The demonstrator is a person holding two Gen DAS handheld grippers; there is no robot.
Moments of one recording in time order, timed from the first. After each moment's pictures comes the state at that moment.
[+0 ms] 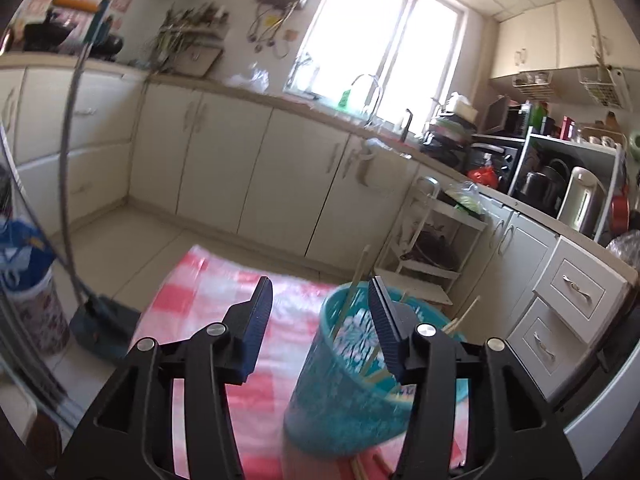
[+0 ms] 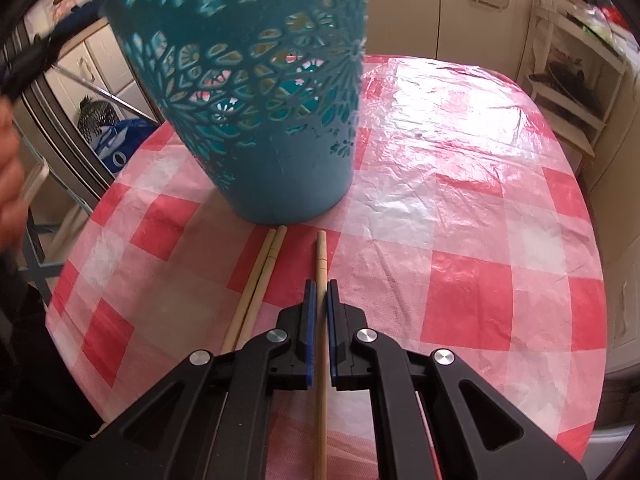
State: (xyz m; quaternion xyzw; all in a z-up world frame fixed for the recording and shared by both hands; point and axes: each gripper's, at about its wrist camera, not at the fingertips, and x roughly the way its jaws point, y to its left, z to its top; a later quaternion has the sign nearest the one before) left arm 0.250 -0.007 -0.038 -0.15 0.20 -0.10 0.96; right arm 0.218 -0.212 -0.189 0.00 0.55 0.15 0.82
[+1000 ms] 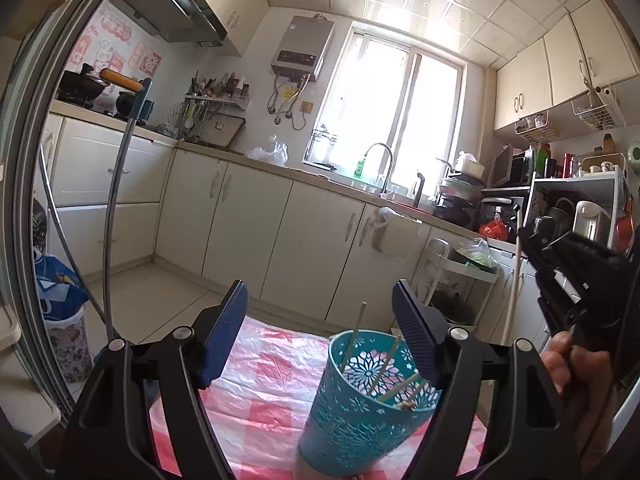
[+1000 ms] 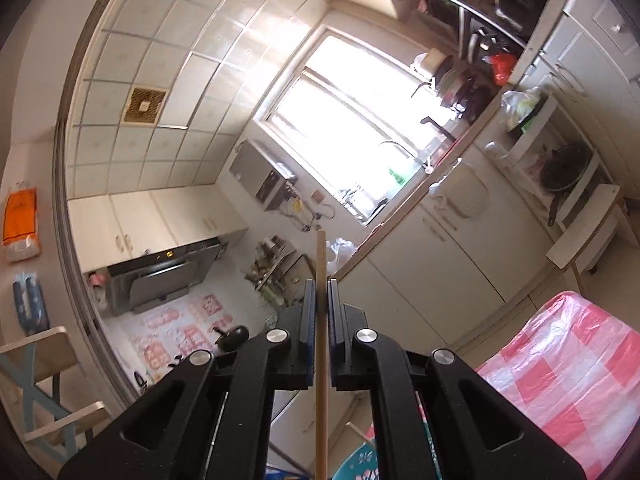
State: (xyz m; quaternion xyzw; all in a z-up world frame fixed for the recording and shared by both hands) left arm 0.183 -0.006 -0.006 -0.14 0.06 -0.04 0.99; right arm 0.254 -0.281 -0.016 0.40 0.03 0.14 0.91
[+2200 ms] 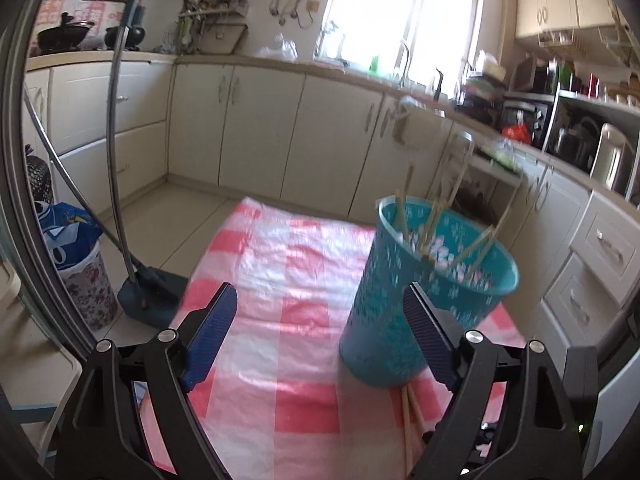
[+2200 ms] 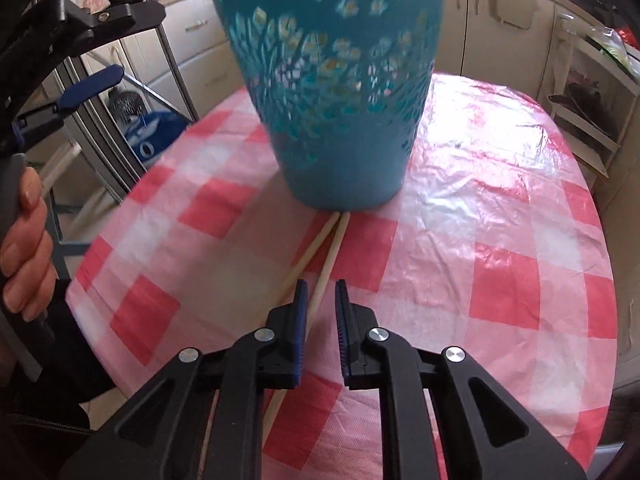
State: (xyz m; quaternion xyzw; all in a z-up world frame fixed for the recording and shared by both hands) left arm 0.214 -0.004 -0.072 -0.09 0.28 -0.05 0.96; right arm 0.183 -0.182 -0.192 -0.03 0.53 0.19 0.82
